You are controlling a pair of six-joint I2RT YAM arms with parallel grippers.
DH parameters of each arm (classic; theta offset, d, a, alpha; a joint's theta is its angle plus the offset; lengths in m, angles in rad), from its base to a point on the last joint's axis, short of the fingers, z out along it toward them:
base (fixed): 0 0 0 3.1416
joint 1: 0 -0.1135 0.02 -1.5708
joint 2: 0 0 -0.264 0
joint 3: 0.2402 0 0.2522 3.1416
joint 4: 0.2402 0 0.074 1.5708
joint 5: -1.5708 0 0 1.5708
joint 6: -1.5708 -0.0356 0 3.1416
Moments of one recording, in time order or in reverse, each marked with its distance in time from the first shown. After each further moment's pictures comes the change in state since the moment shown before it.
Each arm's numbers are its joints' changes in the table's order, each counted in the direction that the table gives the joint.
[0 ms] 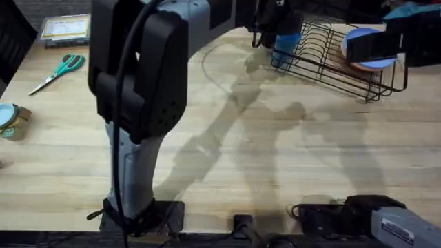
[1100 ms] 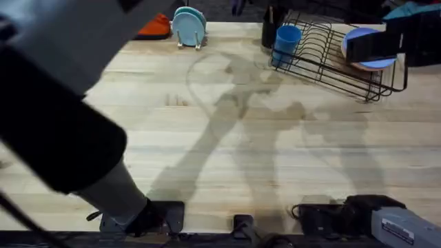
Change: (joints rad) left arm -0.025 0.312 0.001 0.290 0.070 -0.157; right arm 0.000 0.000 0.000 0.000 0.000 0.000
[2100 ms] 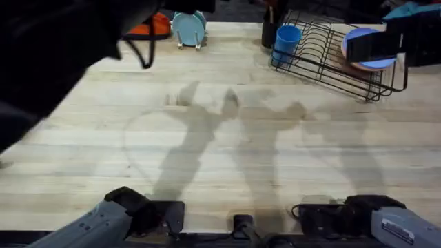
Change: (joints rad) left arm -0.116 0.785 -0.731 -0.400 0.207 -0.137; right arm 0.000 0.000 0.000 -0.001 0.000 0.000
